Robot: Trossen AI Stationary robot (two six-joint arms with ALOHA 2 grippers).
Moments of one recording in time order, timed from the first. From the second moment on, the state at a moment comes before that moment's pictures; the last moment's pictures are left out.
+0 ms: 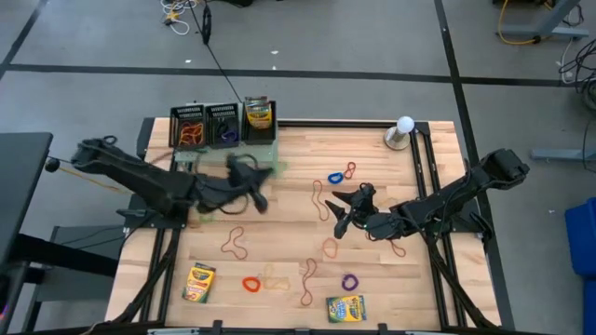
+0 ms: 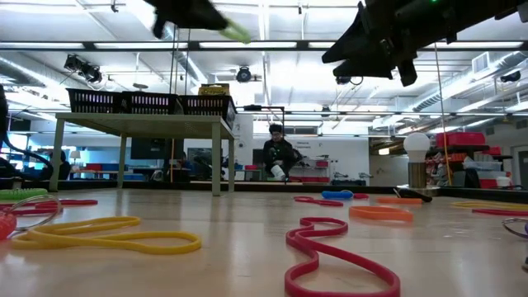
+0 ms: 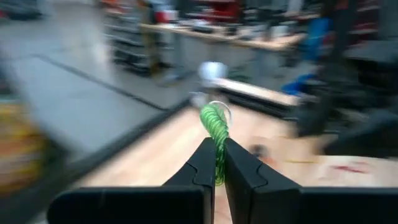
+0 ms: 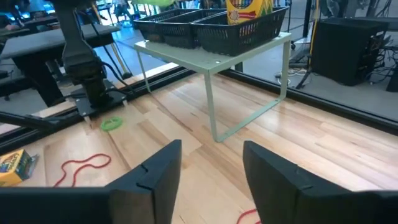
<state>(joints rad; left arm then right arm) -0.29 1.18 0.80 0.14 -0.91 -0.21 0.42 1.39 0.65 0.37 0.95 0.48</state>
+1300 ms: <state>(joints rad) 0.71 0.85 0.80 -0.46 -0.33 -0.07 0.42 1.39 0.65 0.34 0.94 0.48</state>
